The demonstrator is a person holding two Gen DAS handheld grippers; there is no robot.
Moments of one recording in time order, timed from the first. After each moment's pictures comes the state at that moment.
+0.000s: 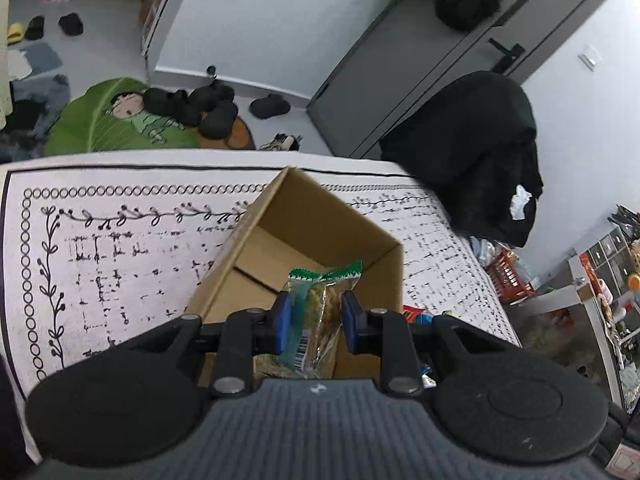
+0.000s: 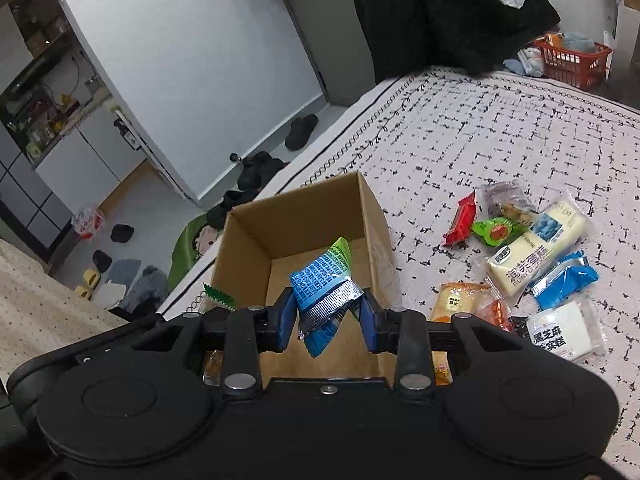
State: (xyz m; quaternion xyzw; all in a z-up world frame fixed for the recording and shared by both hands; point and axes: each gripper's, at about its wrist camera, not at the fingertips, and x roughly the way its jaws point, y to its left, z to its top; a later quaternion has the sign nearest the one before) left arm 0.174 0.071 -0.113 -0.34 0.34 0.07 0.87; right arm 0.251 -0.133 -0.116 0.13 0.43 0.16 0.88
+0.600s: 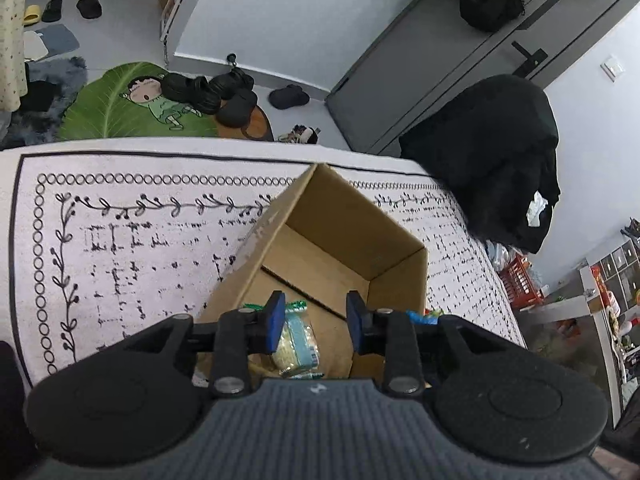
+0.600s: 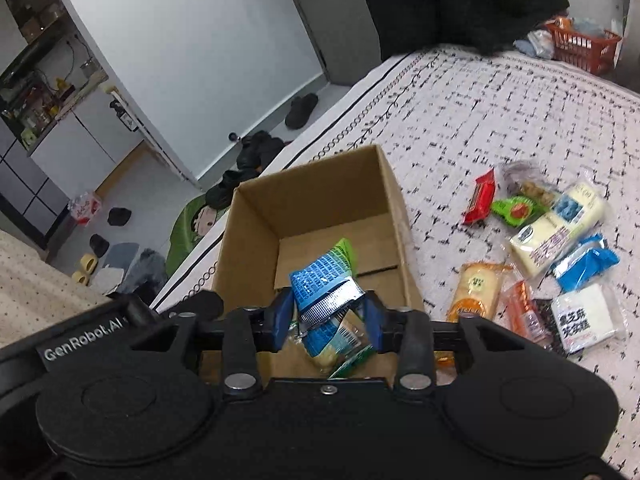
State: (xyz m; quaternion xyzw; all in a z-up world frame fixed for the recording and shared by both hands) left arm 0.173 0.086 -0.117 -0.36 0.35 0.09 0.86; right arm 0.254 -0.111 -0.122 0.12 0.45 0.16 0.87
